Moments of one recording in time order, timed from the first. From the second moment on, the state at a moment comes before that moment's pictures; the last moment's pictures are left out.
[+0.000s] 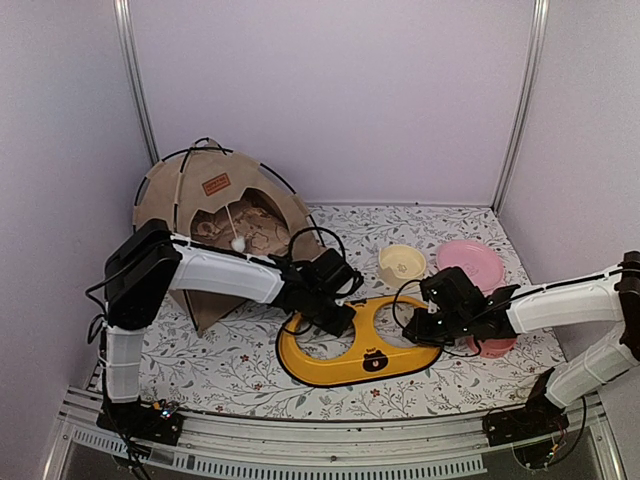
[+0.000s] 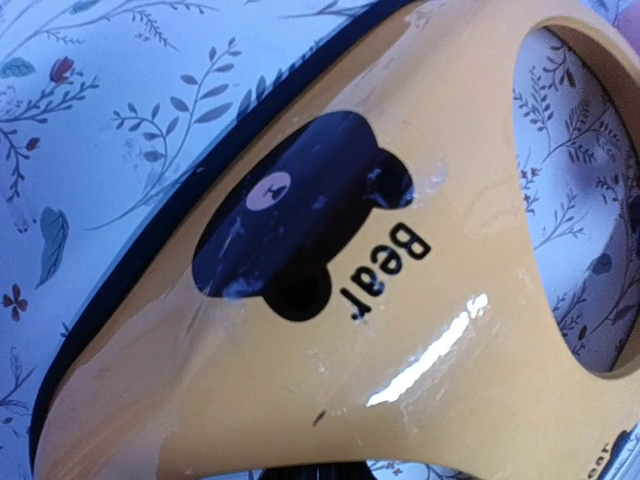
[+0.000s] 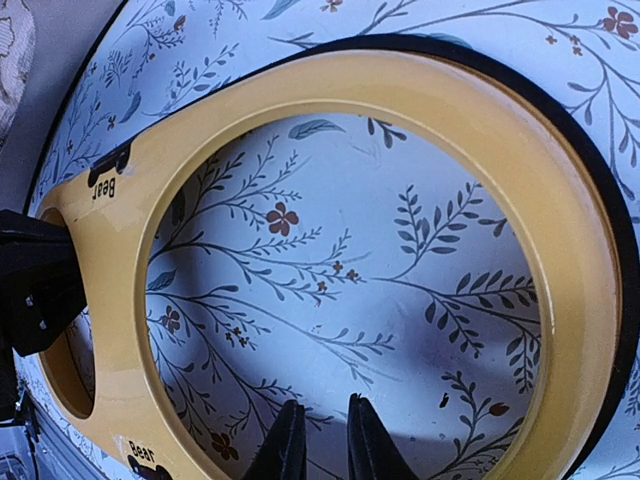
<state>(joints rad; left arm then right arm) -1.01 2.09 1.40 -0.33 -0.02 -0.36 0.81 1.39 0.59 -0.11 0.03 0.84</state>
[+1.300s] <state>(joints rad) -0.99 2.14 1.50 -0.33 0.05 -0.29 0.86 1.34 0.67 -0.25 0.10 0.86</state>
